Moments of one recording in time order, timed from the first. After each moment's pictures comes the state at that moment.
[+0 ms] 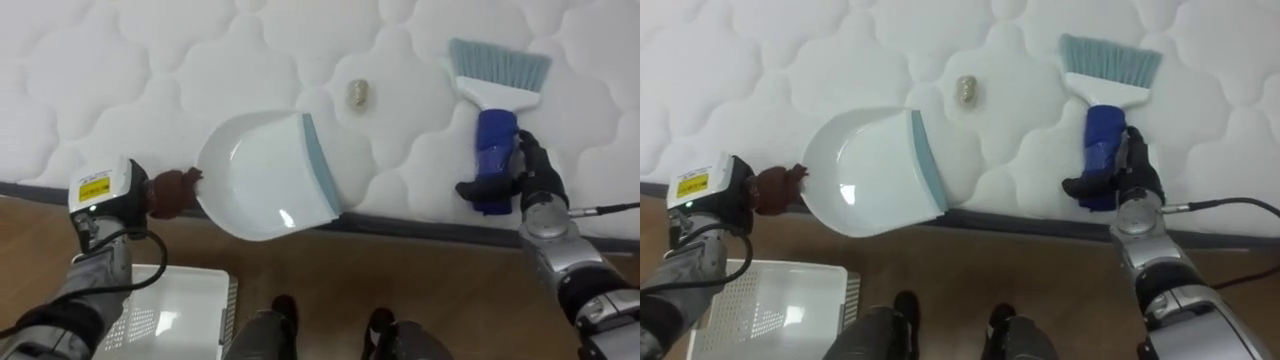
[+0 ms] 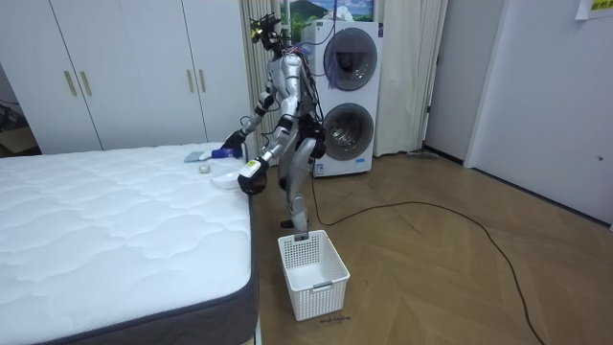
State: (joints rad) left arm -0.49 0.45 -0.36 1.14 0.67 0.02 0.49; right arm -0.55 -0.43 0.28 1.16 0.16 -0.09 -0.32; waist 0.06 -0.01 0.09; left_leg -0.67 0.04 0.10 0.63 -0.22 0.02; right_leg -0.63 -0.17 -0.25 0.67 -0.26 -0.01
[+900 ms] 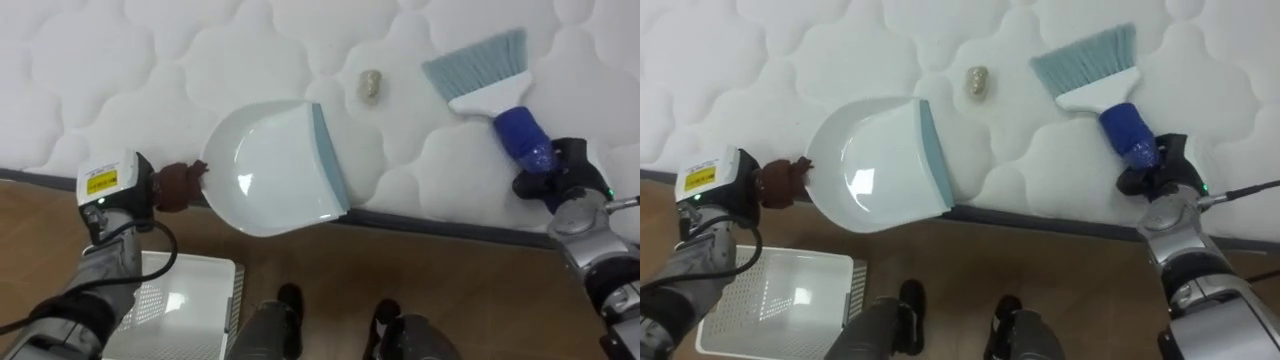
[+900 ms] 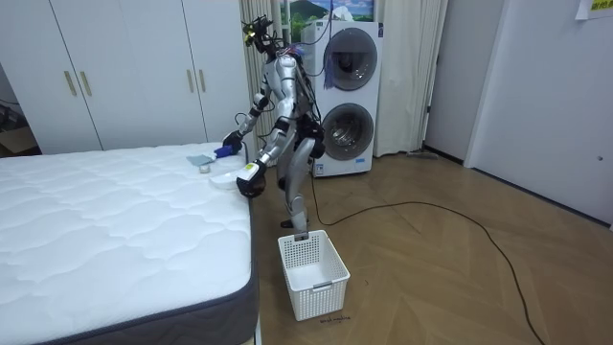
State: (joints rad) left arm -0.51 0.43 -0.36 1.12 0.66 0.07 0.49; right arm -0.58 -0.51 0.33 1.21 0.06 0.00 -0.38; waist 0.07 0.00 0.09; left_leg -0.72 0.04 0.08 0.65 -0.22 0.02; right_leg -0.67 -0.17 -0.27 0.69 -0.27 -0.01
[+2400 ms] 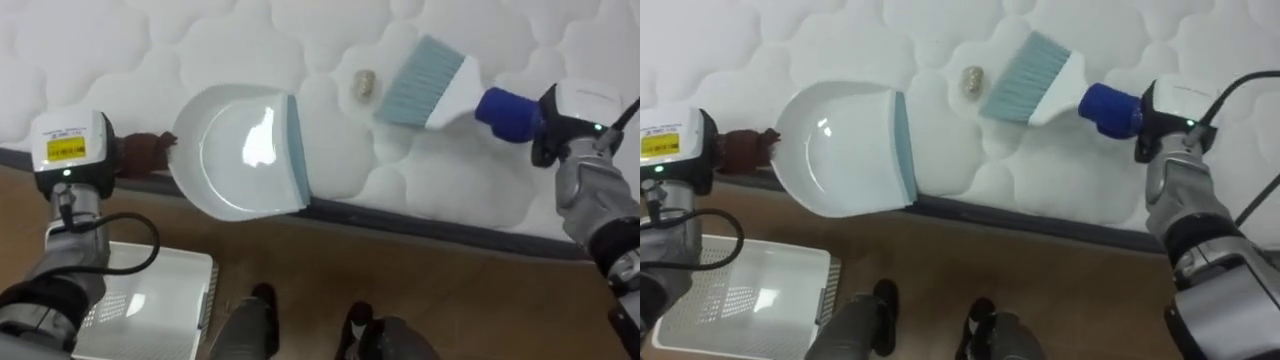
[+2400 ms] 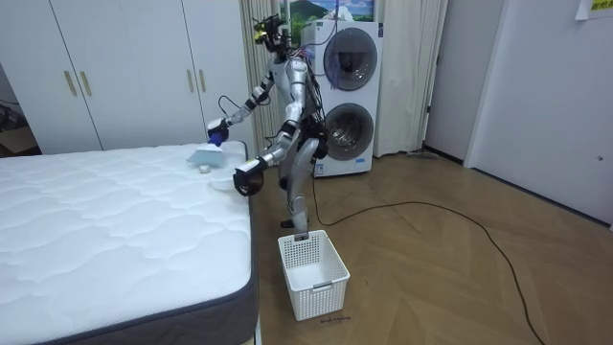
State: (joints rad) left arm -0.57 0.53 -0.36 1.12 0.89 0.15 0.69; right arm -0.74 -0.57 0.46 1.12 -0.76 0.15 -0.40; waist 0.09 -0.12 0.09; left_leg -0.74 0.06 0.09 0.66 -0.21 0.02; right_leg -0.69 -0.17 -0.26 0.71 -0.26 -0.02
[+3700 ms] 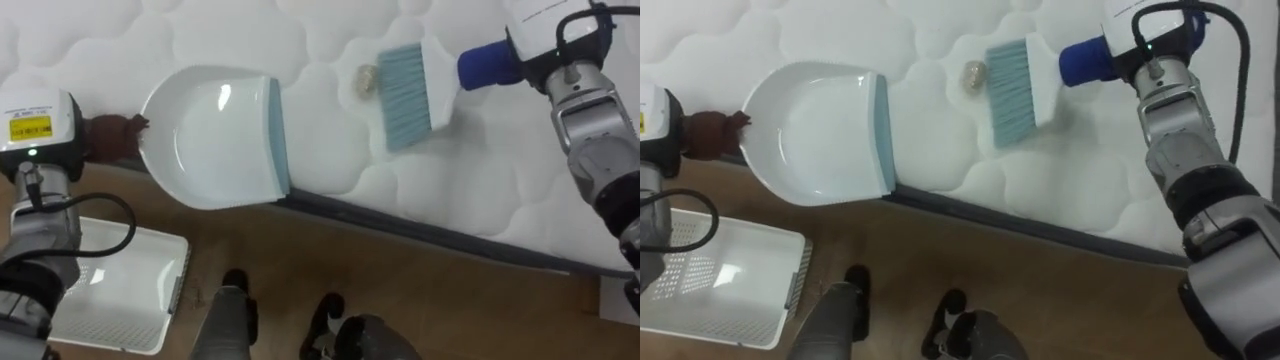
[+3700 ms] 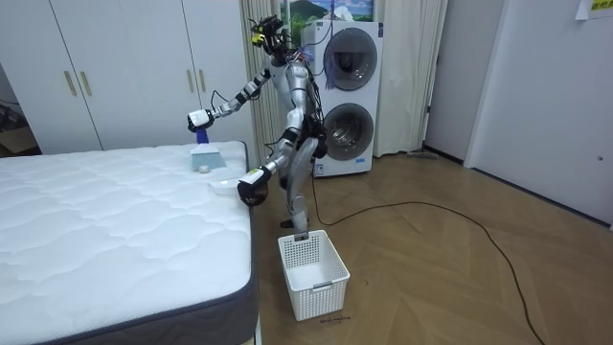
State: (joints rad) left arm -0.60 0.59 -0.36 1.11 0.86 0.18 0.62; right arm -0.84 -0.63 0.59 1.00 -1.27 0.22 -0.41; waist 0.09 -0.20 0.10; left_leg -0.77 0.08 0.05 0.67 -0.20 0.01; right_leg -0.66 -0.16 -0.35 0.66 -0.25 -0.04
